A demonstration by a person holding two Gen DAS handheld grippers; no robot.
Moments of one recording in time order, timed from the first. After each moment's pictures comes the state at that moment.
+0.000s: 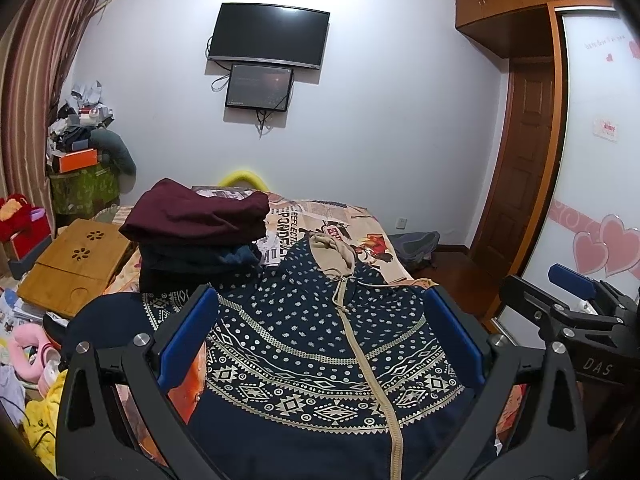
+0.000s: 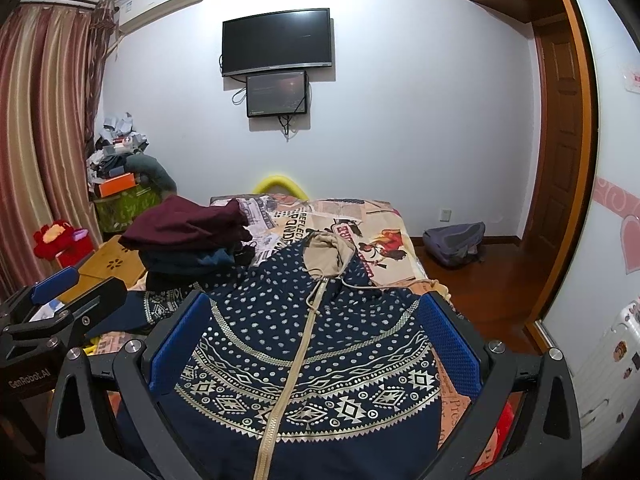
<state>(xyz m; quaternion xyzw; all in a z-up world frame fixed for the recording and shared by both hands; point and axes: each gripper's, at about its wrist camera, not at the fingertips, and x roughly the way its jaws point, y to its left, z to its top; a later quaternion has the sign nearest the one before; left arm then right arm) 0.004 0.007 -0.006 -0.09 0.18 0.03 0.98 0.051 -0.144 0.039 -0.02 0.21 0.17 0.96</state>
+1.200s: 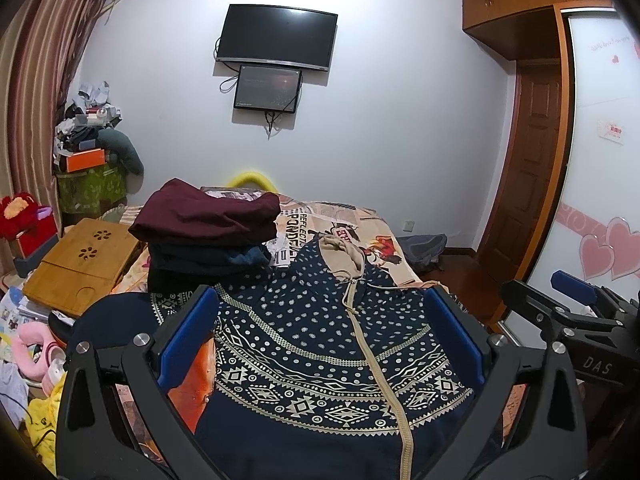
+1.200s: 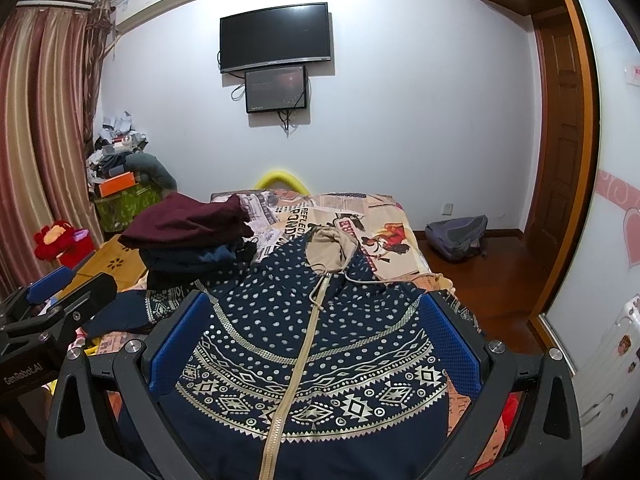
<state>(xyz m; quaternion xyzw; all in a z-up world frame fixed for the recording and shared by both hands) 0.004 0.015 -0.007 -0.09 0.18 0.04 0.98 0.056 -0.140 0.035 -0.01 0.22 0.17 0.96</state>
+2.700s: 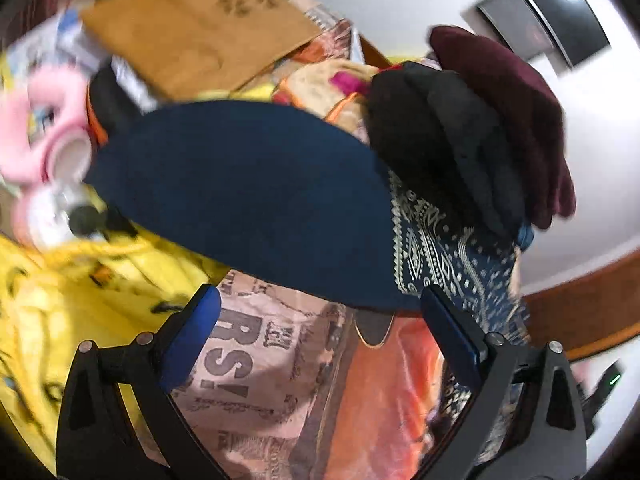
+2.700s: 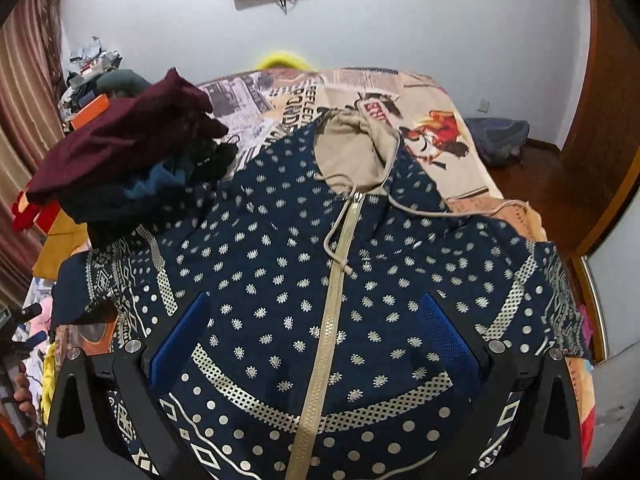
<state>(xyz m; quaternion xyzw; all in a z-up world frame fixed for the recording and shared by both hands) 0.062 0.370 -0.240 -0.46 0.37 0.17 0.79 0.257 -0.075 -0.086 -0.02 0.43 0.19 0.88</state>
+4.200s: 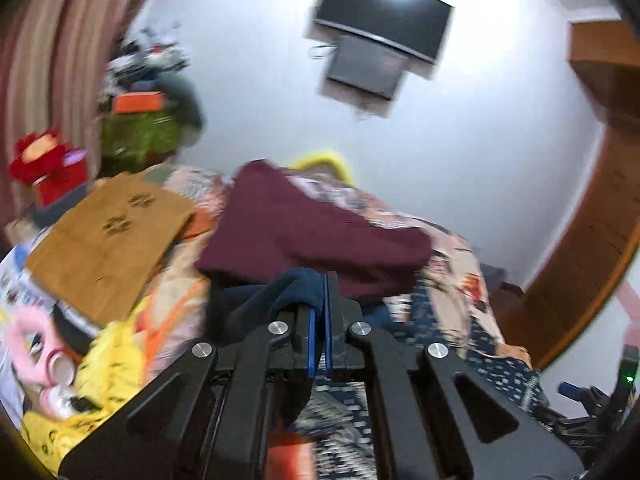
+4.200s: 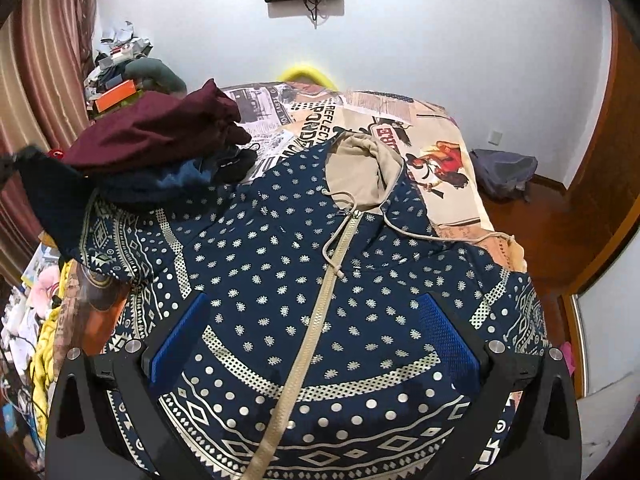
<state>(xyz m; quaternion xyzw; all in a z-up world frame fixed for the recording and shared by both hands) 0.157 0.238 -0.033 -0.18 0.22 0.13 0.95 0.233 -0.089 -0.055 -0.07 0.40 0.23 0.89</state>
